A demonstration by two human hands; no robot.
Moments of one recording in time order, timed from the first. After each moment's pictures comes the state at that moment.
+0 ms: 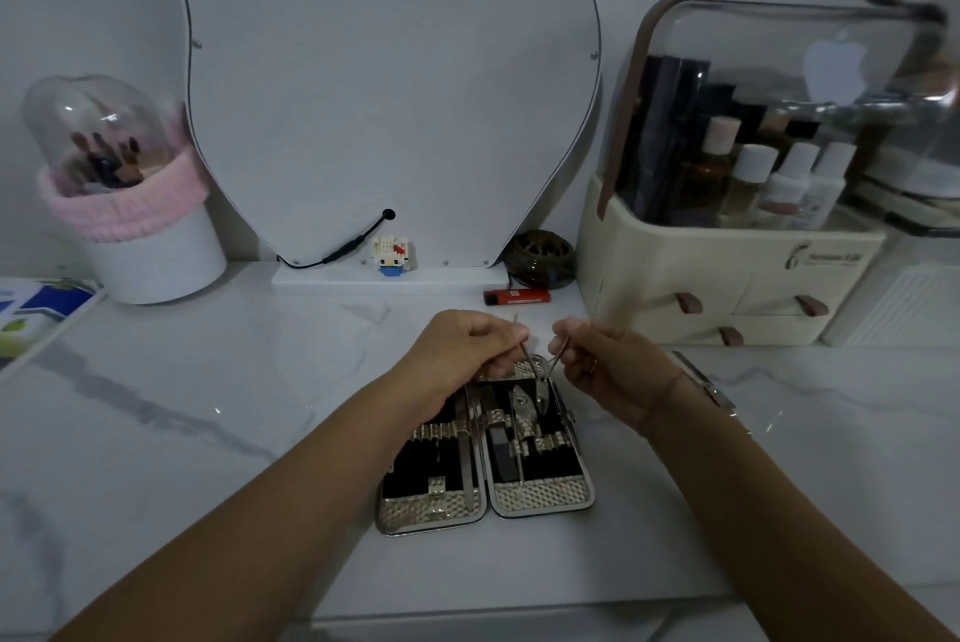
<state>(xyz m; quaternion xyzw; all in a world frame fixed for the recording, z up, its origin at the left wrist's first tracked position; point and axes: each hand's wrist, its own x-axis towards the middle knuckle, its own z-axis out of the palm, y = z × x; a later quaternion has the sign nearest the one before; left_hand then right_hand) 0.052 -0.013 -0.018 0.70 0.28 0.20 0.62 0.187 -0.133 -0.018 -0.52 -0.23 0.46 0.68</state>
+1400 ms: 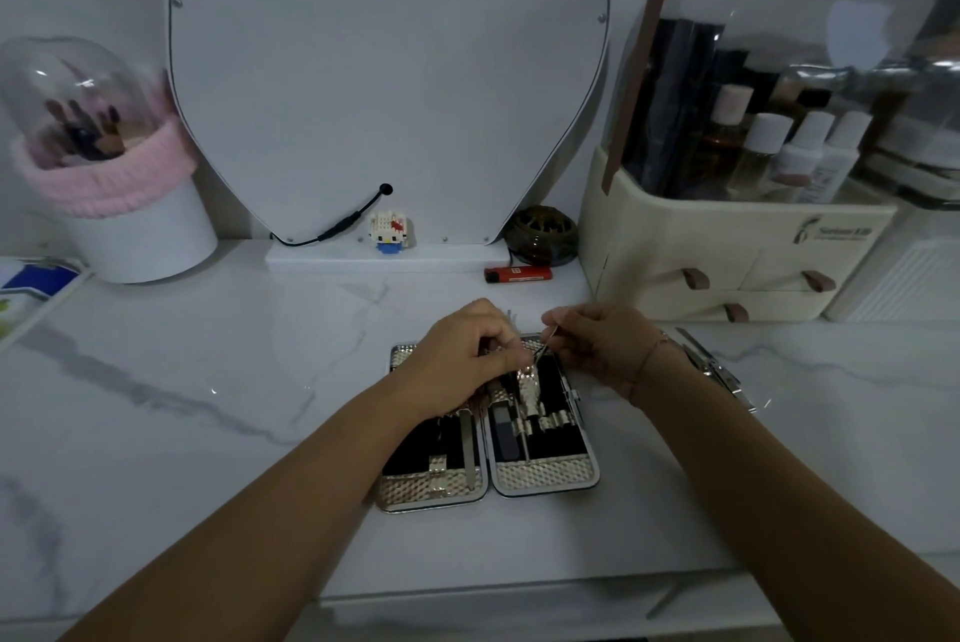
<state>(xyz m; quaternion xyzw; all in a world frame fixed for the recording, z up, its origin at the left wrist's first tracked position) 0.042 -0.009 -0.042 0.87 0.15 0.20 0.42 0.184 -0.120 -0.024 -0.64 -0.24 0.40 0.61</state>
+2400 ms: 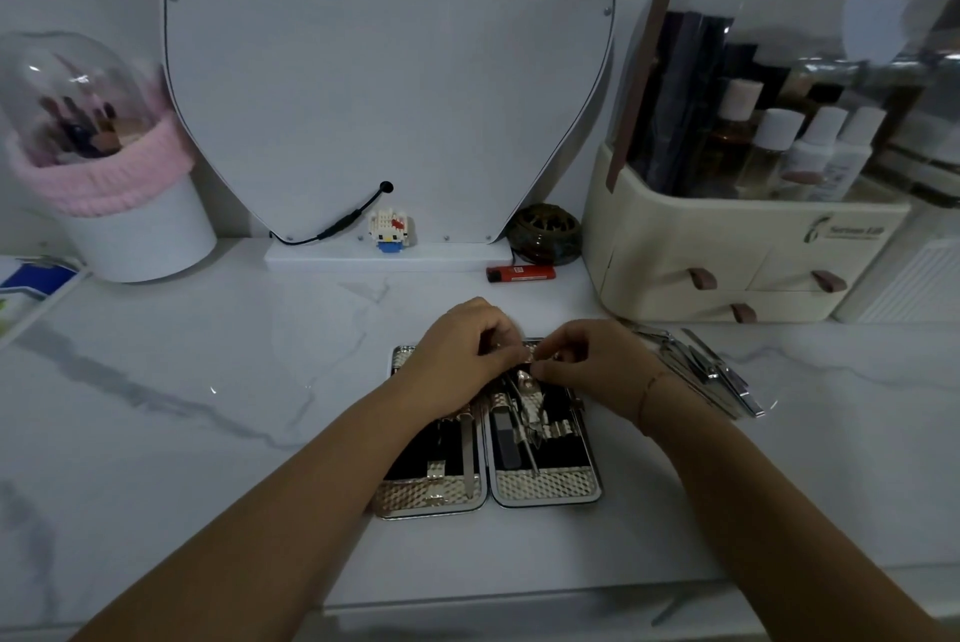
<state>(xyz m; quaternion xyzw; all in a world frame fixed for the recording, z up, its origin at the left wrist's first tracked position) 0.044 -0.012 -0.041 0.88 0.19 0.22 0.38 0.173 -0.130 -0.030 -0.79 -0.49 0.18 0.32</state>
